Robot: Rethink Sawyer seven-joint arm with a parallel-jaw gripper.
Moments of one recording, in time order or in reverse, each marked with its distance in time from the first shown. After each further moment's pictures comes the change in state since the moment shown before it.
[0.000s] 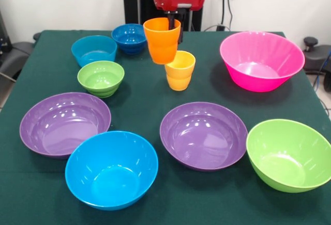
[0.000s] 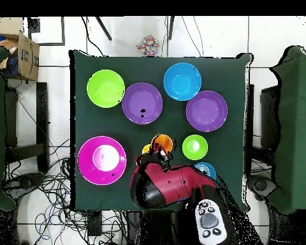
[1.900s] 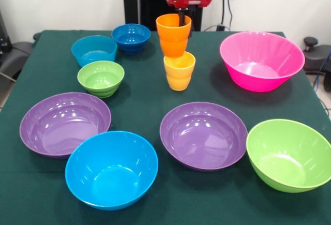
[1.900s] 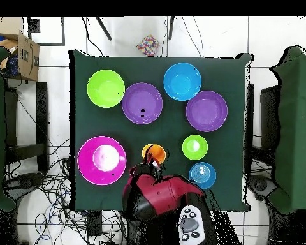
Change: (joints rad) arm 0.109 0.029 -0.091 0.047 0.002 -0.062 0.000
